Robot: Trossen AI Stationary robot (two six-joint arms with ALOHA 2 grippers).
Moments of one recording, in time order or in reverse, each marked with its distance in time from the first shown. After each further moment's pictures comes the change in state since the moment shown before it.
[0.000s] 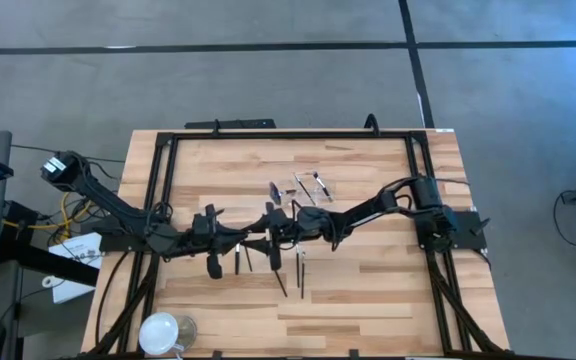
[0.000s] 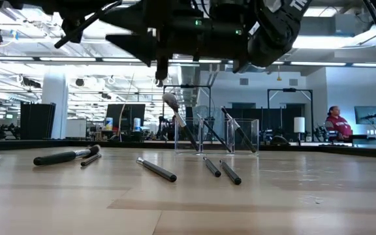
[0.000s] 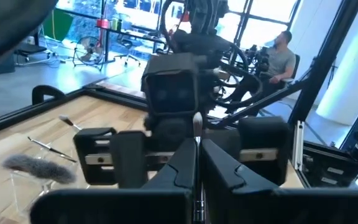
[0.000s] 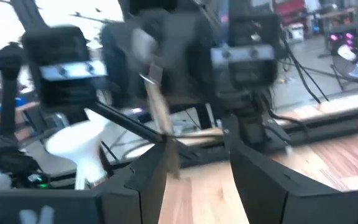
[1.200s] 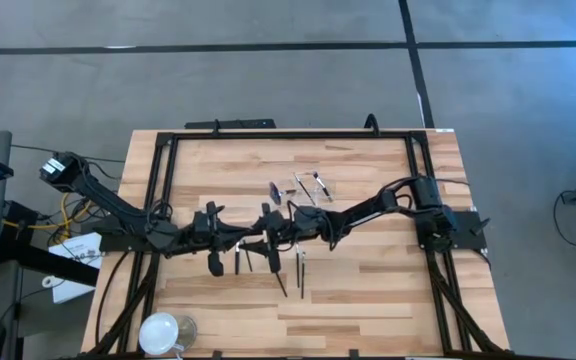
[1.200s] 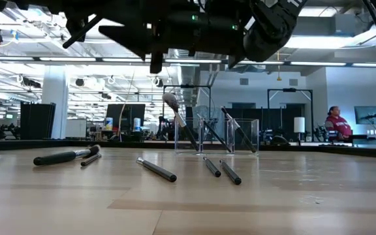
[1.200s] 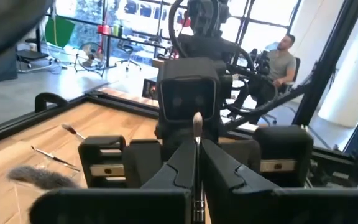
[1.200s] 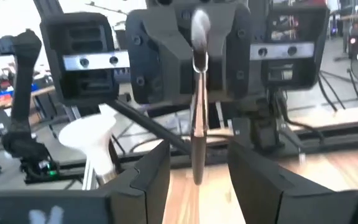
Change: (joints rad) left arm 0.032 0.000 0.000 0.032 0.026 0.037; right arm -0.002 0.001 0.041 -0.054 -0.059 -0.052
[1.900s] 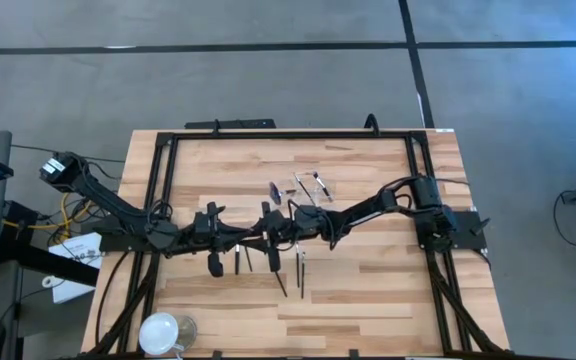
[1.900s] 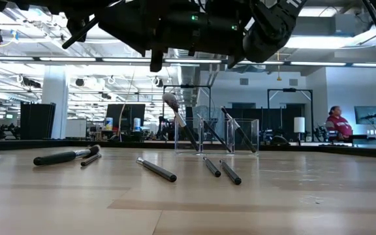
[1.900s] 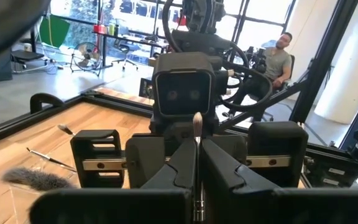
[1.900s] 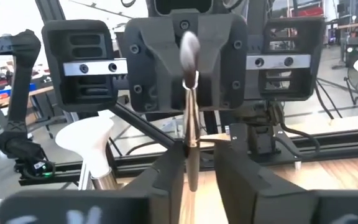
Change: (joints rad) left arm 0.000 0.000 0.000 -0.007 0.022 0.004; right arm -0.005 0.000 0.000 0.018 0.001 -0.026
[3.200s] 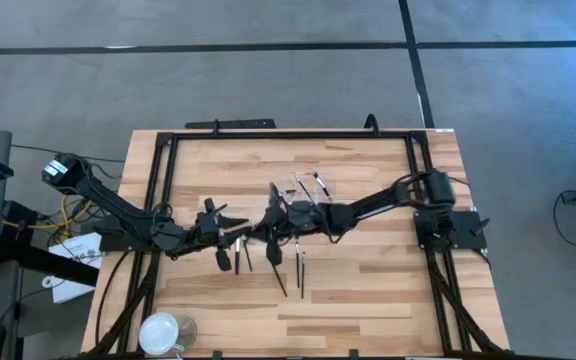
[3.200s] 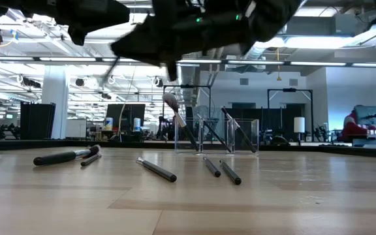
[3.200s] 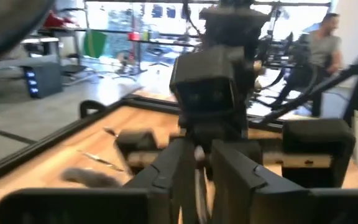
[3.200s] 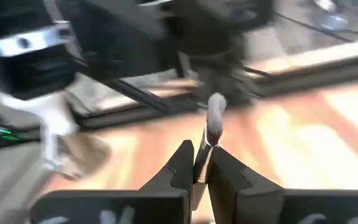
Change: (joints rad) left arm 0.016 0.056 -0.001 0.026 -0.137 0.104; right arm -0.014 -0.107 0.000 -0.387 0.079 0.030
